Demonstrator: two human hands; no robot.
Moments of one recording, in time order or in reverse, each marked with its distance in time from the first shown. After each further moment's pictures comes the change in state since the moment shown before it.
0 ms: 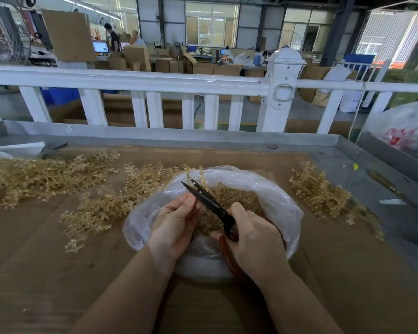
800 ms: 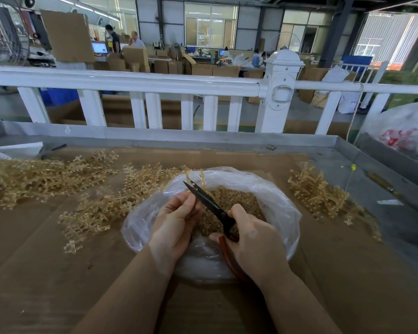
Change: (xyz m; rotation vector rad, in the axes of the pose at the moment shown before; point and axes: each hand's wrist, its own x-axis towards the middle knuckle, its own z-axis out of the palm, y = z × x) left_hand 0.002 -0.001 0.000 -0.001 0.029 0.012; right_hand 0.000 0.002 0.000 0.020 0.043 -0.010
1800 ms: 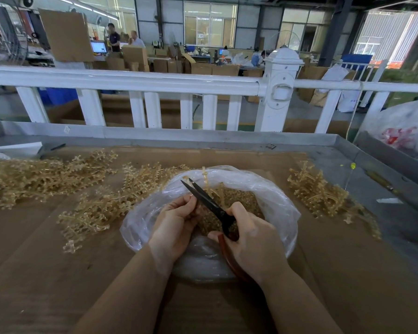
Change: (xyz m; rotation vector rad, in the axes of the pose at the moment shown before) left_hand 0.002 0.001 -0.004 0.060 -0.079 -0.064; right_hand 0.000 0.000 0.001 0.066 0.003 0.005
